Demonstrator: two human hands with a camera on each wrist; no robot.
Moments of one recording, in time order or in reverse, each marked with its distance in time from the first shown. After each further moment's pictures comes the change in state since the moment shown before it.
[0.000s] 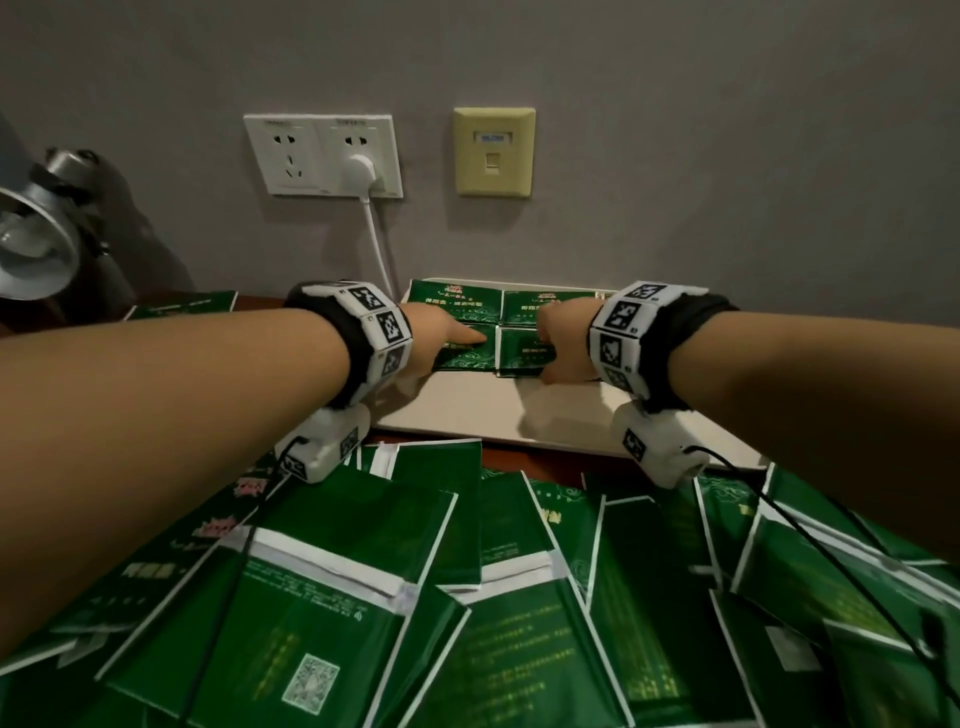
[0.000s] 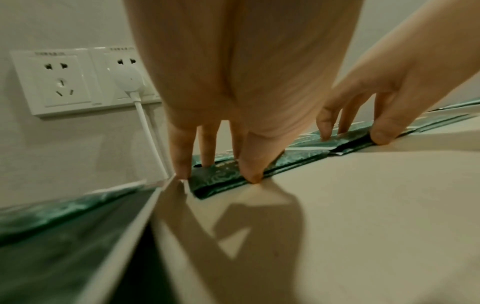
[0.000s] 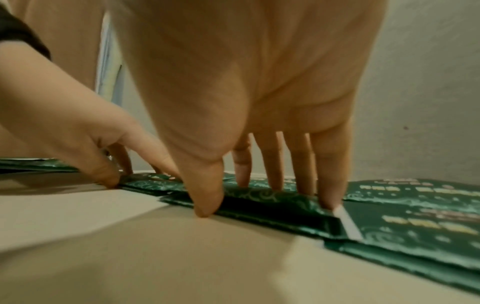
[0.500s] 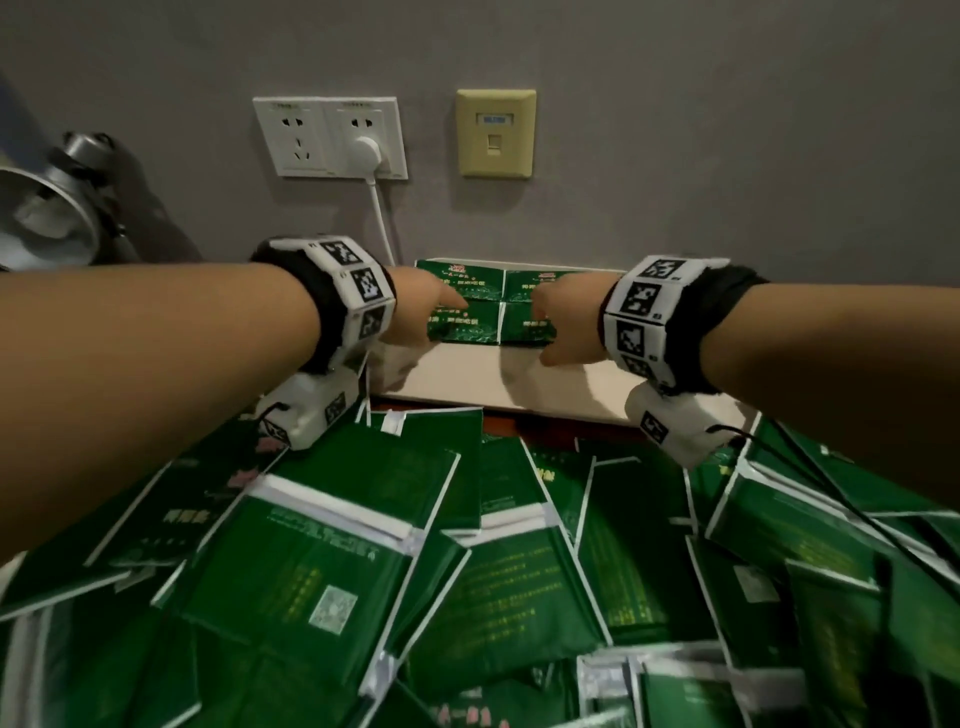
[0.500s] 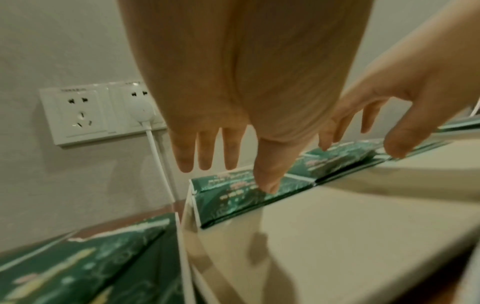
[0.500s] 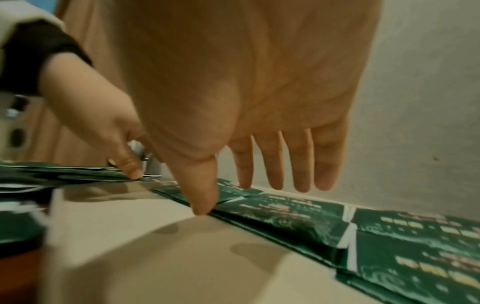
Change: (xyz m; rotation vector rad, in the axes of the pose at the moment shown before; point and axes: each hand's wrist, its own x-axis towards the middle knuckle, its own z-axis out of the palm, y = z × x) left_hand -0.036 -0.002 -0.009 0.050 0.085 -0.028; right_hand -0.053 -0.006 -0.022 0.002 0.018 -0.128
